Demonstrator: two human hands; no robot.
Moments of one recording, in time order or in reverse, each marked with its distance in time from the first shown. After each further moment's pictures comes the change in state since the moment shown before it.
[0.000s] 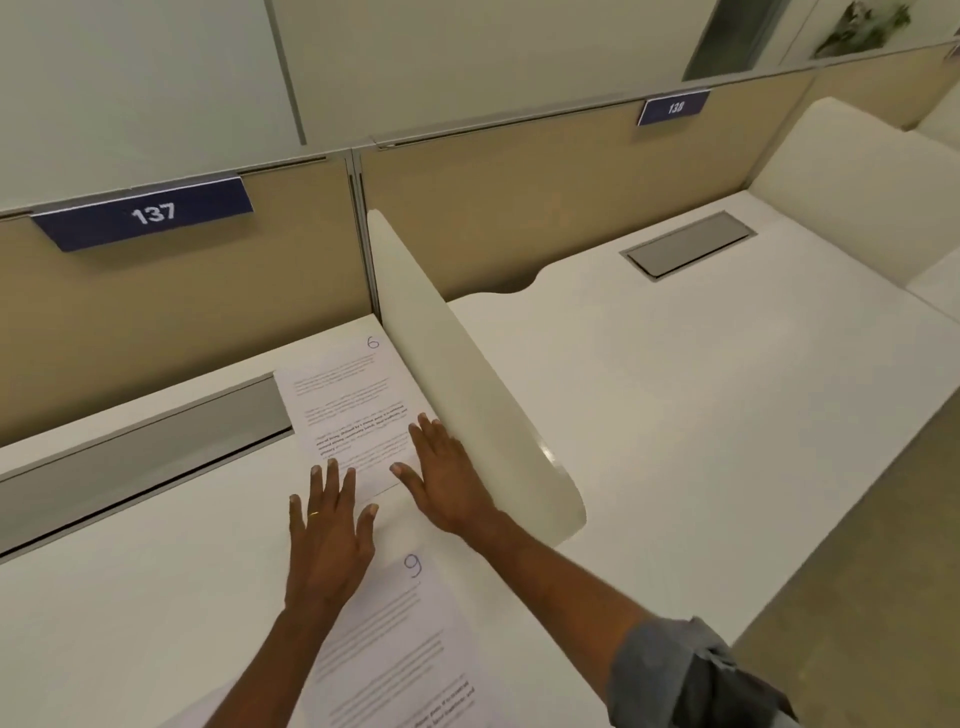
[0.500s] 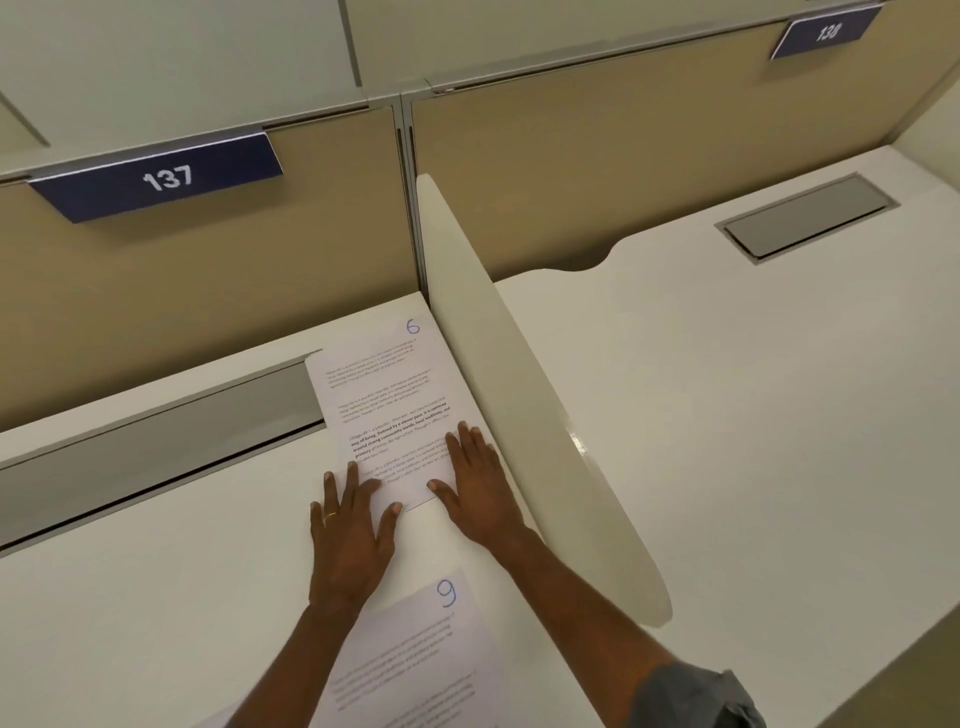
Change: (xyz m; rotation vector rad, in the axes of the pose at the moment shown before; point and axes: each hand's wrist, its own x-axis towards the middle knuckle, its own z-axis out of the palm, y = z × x) left_hand 0.036 -0.030 0.032 -0.136 -0.099 -0.232; right_hand 0.054 0.048 0.063 -0.007 -0.068 -0.002
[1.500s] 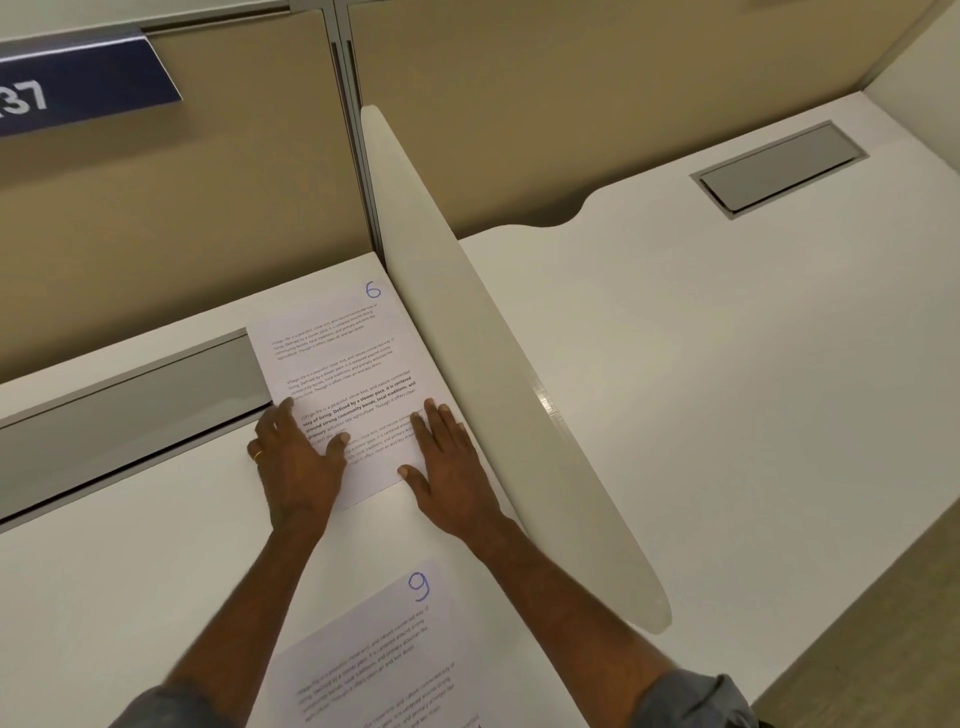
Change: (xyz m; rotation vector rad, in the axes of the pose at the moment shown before) left_hand 0.082 0.021 -0.015 -0.228 0.169 -0.233; right_hand 0.002 0.012 0.013 0.007 0.062 -0.026
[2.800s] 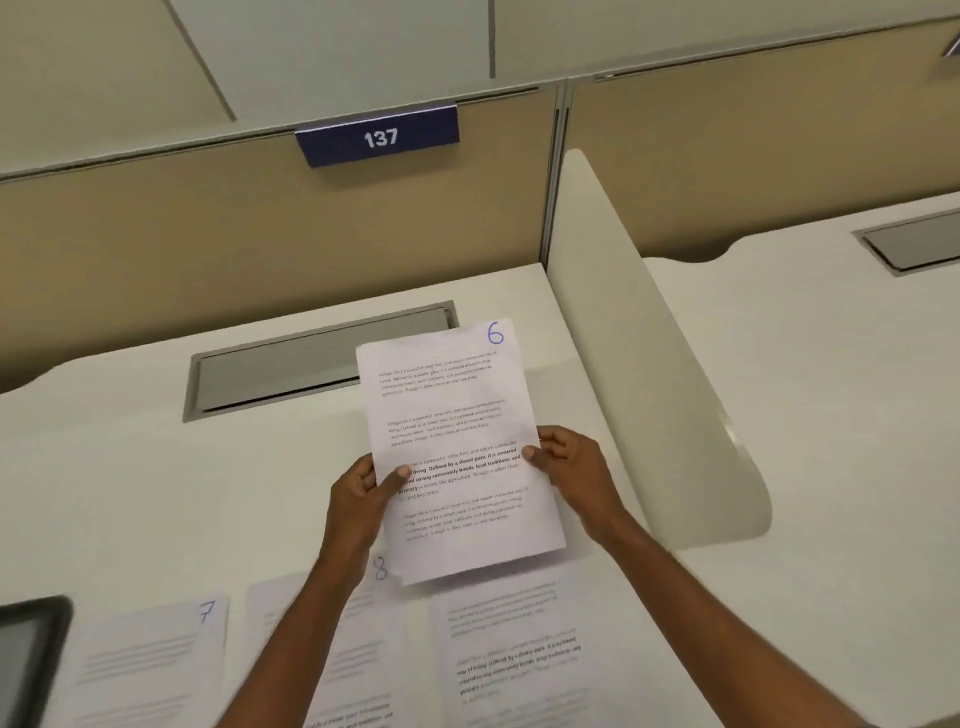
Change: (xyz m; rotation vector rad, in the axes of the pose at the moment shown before) left_hand -0.162 -0.079 -0.149 -0.837 -0.102 -0.266; right_hand -0.088 -0.095 -0.072 0.963 -0.090 0.259
